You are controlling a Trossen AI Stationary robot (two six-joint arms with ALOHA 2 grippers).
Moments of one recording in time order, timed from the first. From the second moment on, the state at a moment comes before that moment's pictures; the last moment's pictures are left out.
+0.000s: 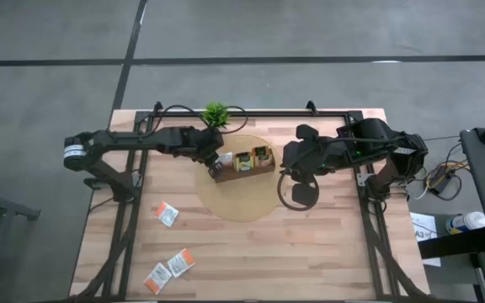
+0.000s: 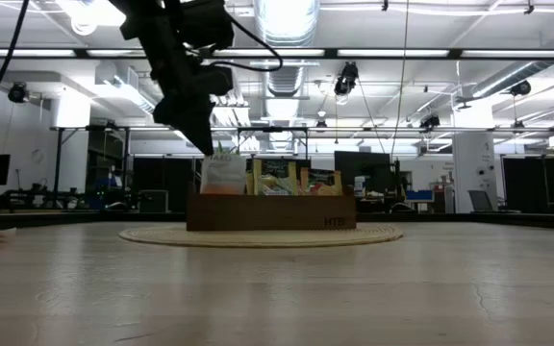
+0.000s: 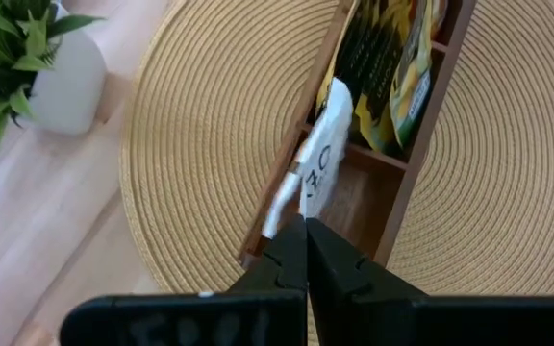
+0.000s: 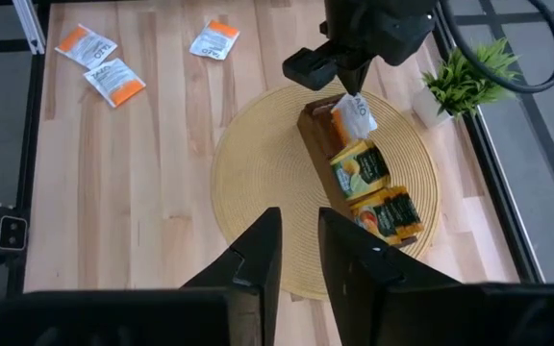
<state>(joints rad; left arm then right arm) 0.26 1.45 1.09 -0.68 -0.13 -0.31 0.23 1.74 2.35 -1.53 0.26 0.28</state>
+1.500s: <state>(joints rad) 0.26 1.49 1.07 -0.62 -0.14 -0.36 0.23 1.74 2.35 -1.53 0.26 0.27</state>
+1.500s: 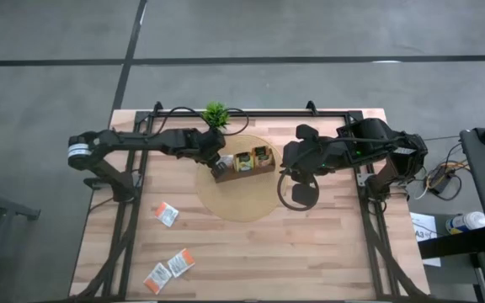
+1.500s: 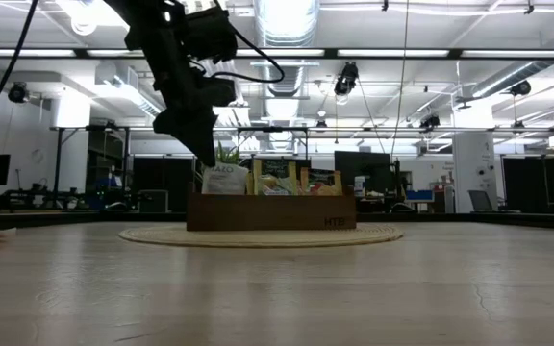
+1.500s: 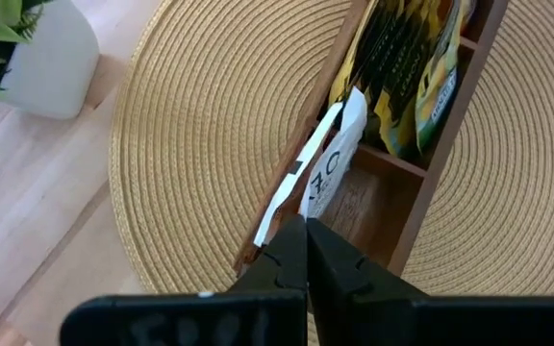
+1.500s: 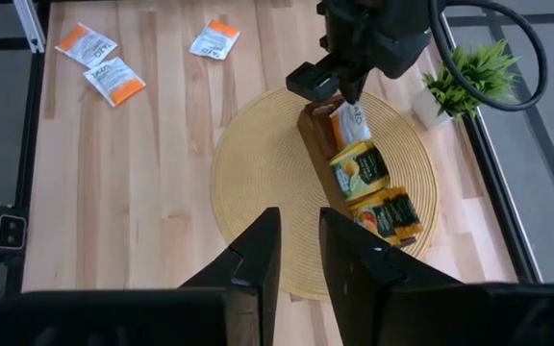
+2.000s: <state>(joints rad) 0.26 1.49 1.07 -0.65 -0.08 -0.40 0.23 1.74 2.35 -1.53 0.26 0.27</state>
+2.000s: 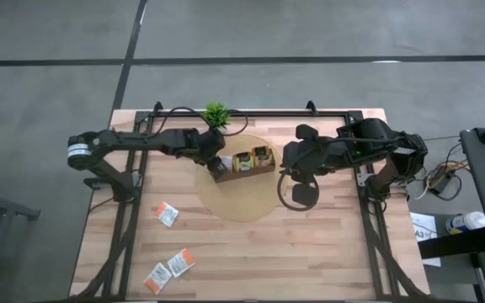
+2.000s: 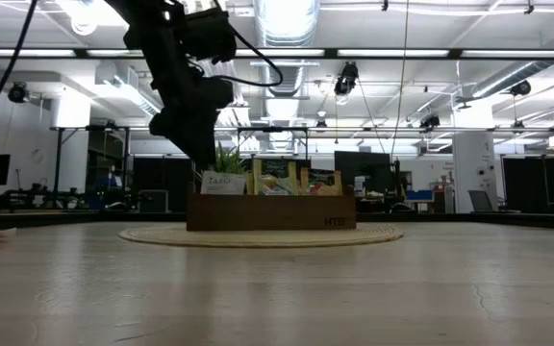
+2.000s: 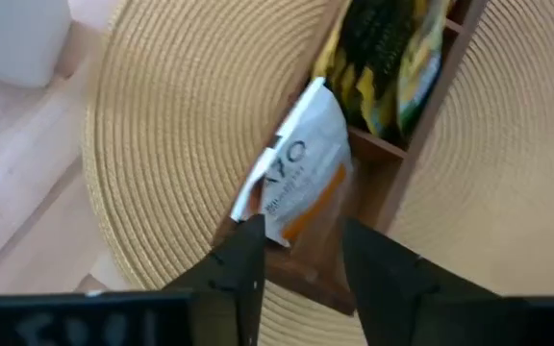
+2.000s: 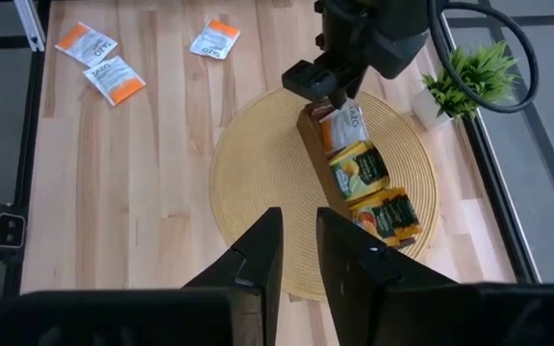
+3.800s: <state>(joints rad) -0.24 1.22 0.87 -1.08 0.01 0.14 0.35 1.74 2.35 -1.54 0.26 0.36</state>
